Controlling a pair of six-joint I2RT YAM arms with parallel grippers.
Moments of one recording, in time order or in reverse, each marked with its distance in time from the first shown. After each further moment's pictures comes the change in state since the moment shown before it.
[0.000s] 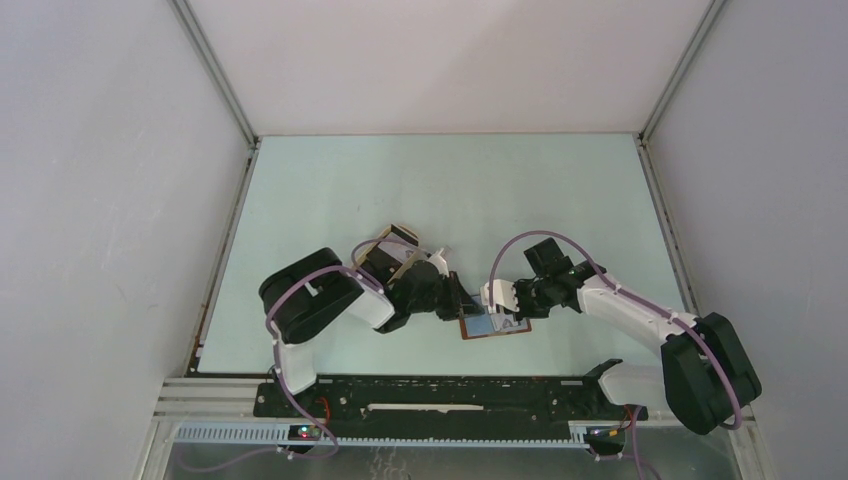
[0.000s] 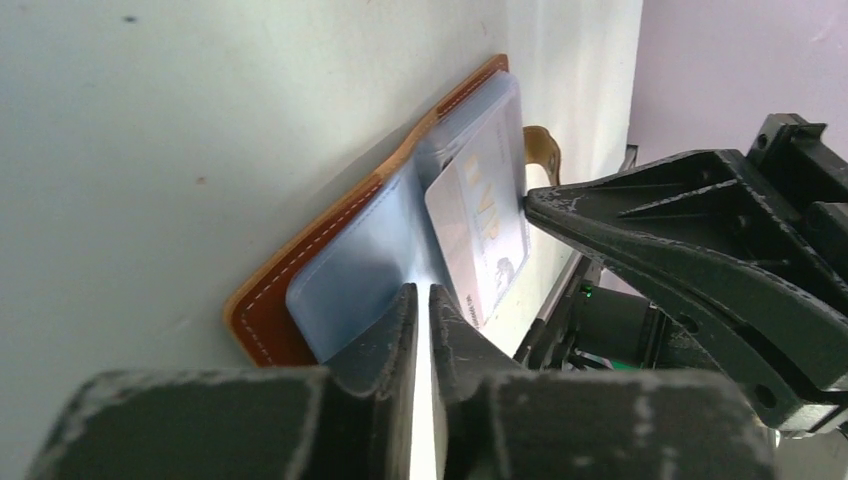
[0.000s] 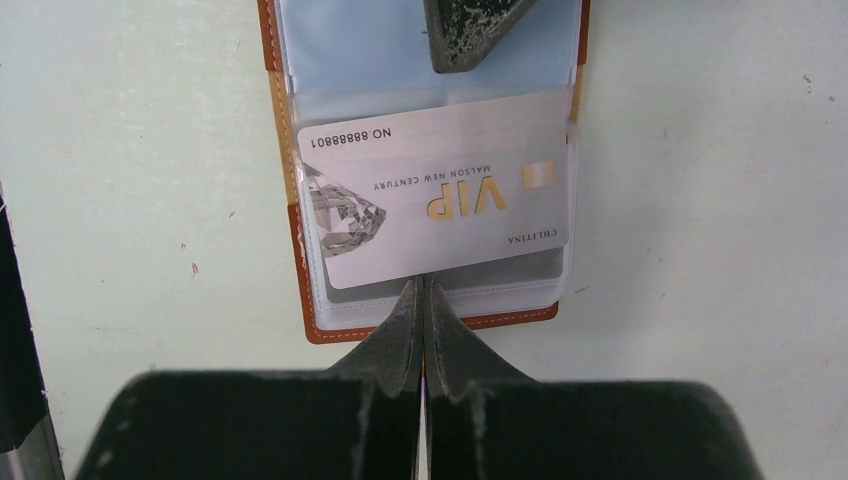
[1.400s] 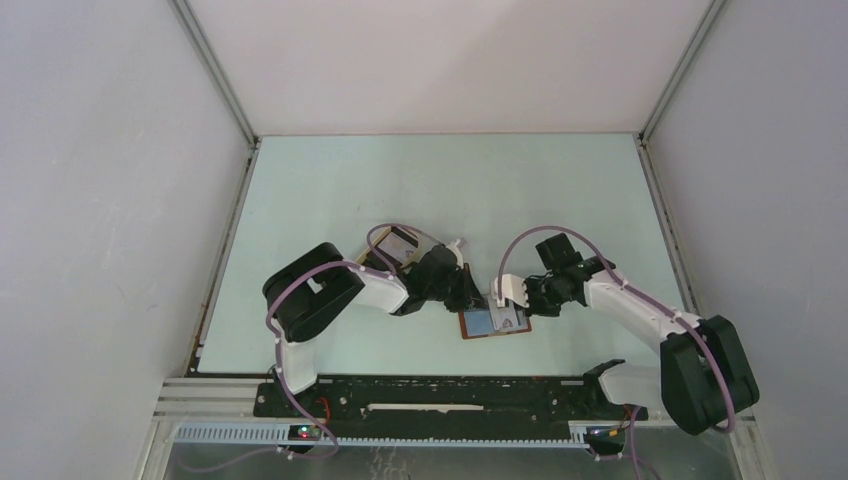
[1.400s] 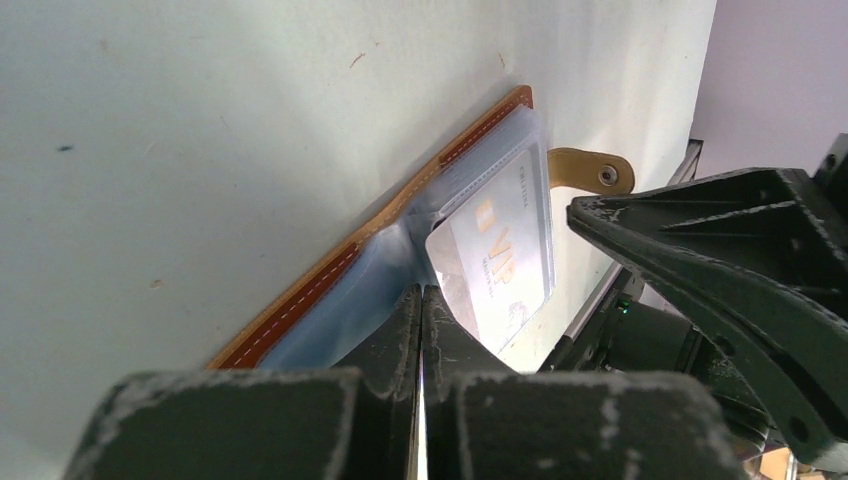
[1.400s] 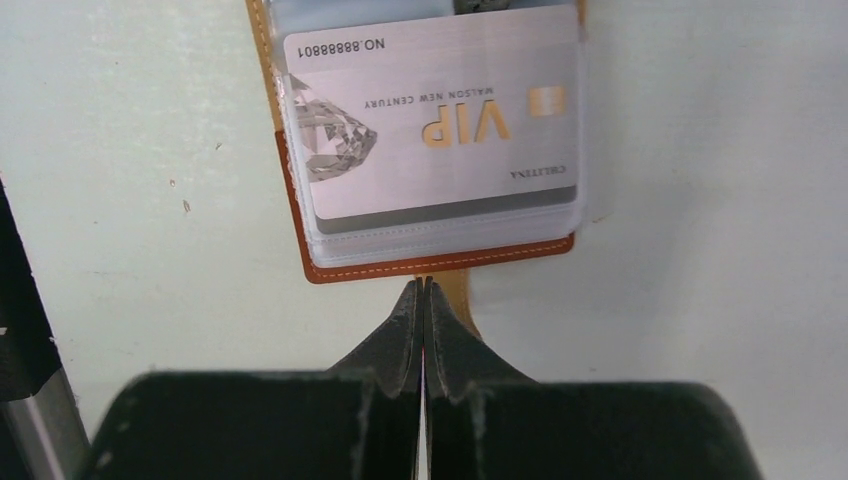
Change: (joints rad) left arm -0.006 0.019 0.205 -0.341 -0.001 0.105; right arm -0.099 -0.020 0.018 -0.087 0.007 -0.036
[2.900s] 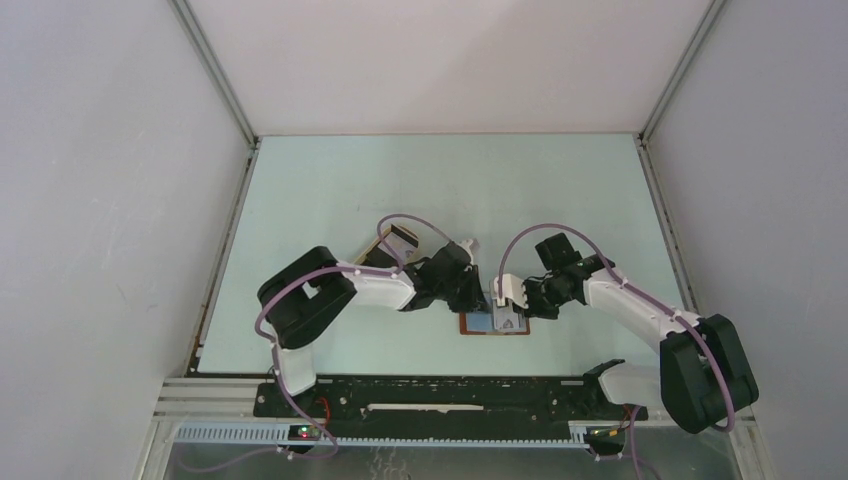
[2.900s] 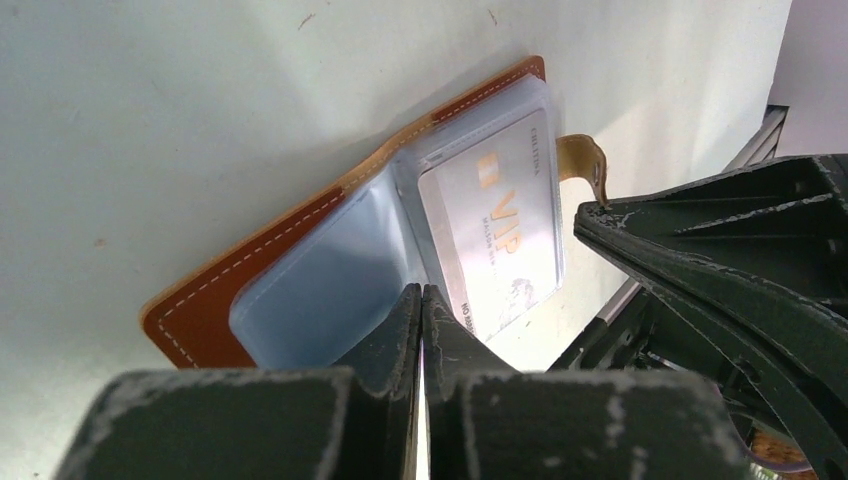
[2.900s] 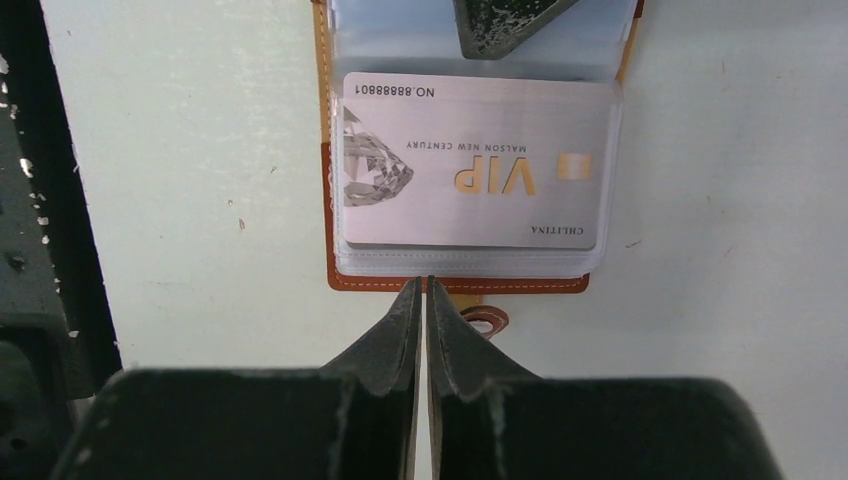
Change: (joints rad) left arm -0.053 -0.040 0.110 -0.254 -0.059 0.097; right arm 0.003 0.026 0.015 -0.042 -0.066 0.024
